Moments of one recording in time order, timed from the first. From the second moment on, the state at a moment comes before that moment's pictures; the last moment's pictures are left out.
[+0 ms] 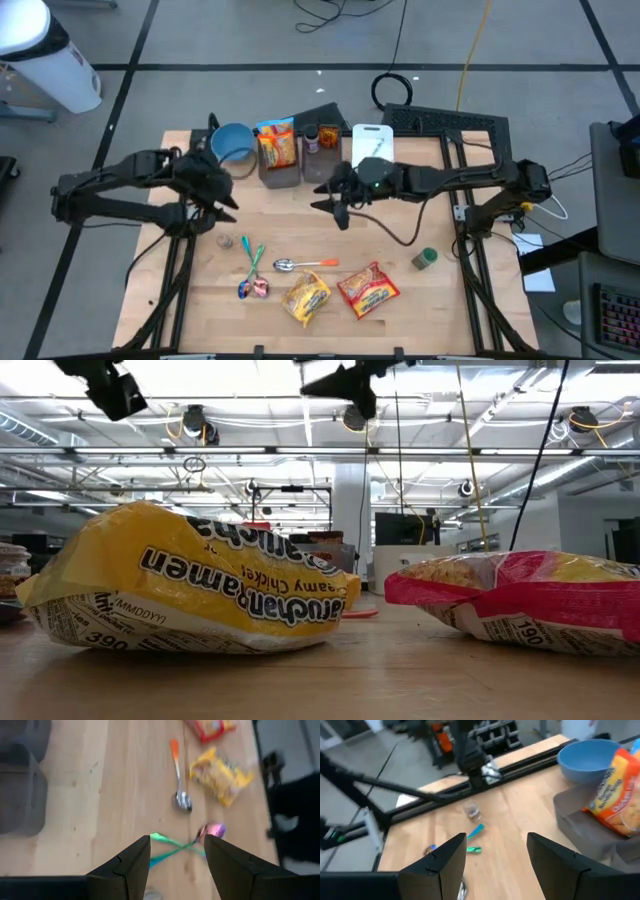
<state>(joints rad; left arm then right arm) 0.17 0.85 1.03 -1.10 0.34 -0.01 -0.03 1.51 1.24 -0.05 -0.04 0.35</state>
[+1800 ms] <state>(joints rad) -0.50 1.52 1.02 -0.70 0.12 0.16 0.04 1.09 0.71 0.33 0.36 0.63</state>
